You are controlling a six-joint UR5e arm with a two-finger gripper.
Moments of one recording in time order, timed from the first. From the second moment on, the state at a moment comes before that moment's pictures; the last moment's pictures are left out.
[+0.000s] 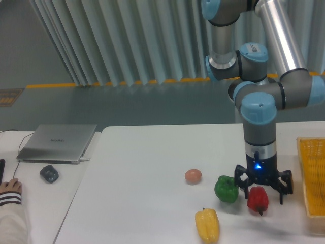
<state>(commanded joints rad) 2.32 -2.06 -1.48 -0.92 1.59 0.33</state>
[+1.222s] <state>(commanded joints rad) 2.29 -2.12 -1.47 -0.92 1.60 0.20</state>
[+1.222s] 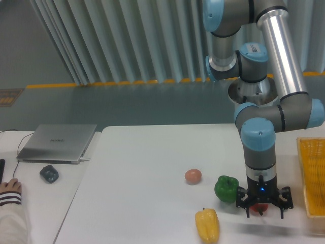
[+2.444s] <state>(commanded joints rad) 2.28 -2.14 -1.47 -0.92 1.60 0.21</state>
